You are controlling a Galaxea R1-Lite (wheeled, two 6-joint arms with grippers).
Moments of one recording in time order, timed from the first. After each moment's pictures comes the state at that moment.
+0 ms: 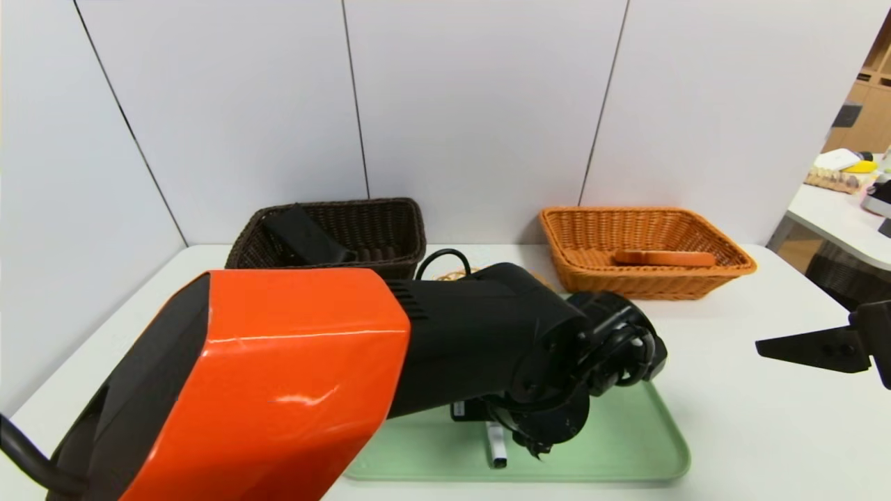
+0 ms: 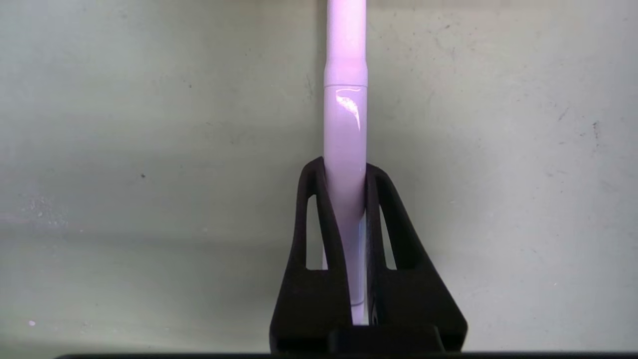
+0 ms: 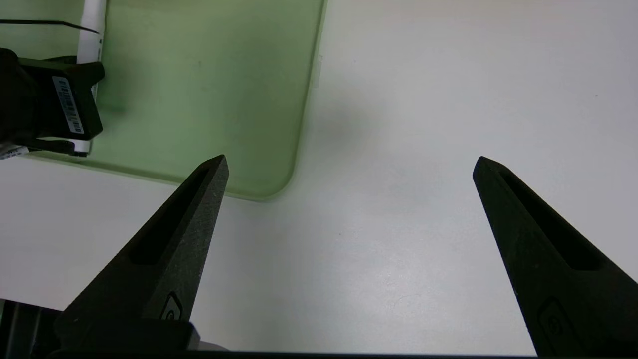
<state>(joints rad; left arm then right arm) -1.06 2.32 -1.98 0.86 0.56 -1.00 0.24 1.22 -1.14 0.72 -0.03 0.06</state>
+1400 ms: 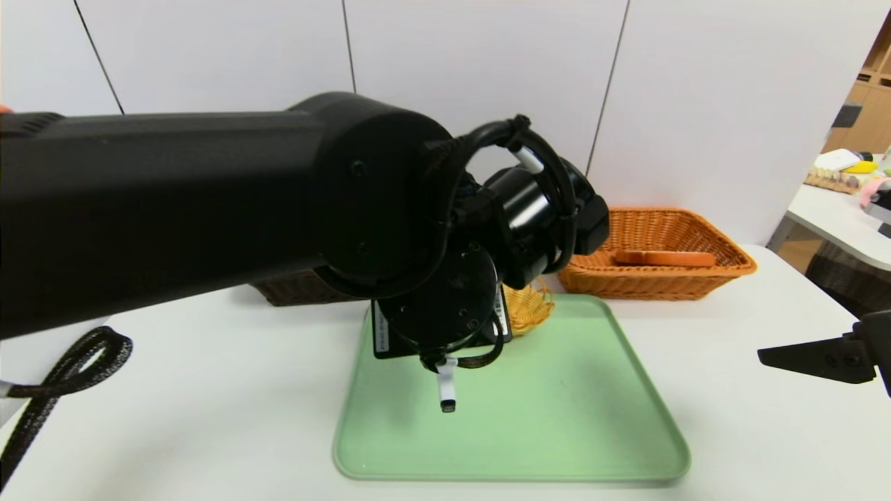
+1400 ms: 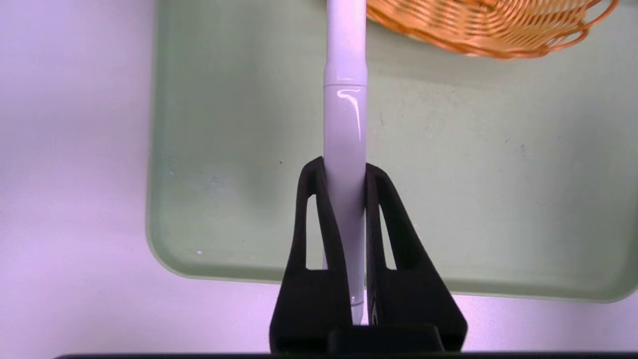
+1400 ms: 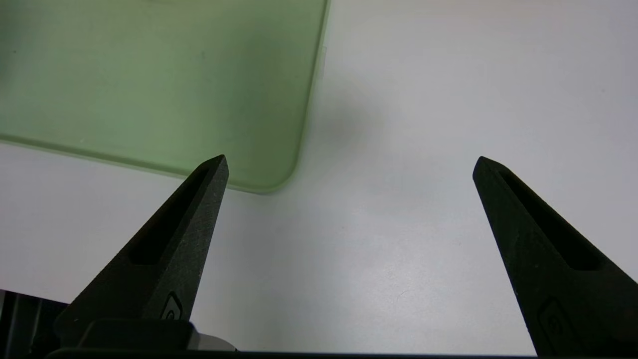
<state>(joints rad) -1.00 2.04 -1.98 1.01 0.53 -0.99 0.25 1.21 -1.12 0.73 -0.02 0.06</state>
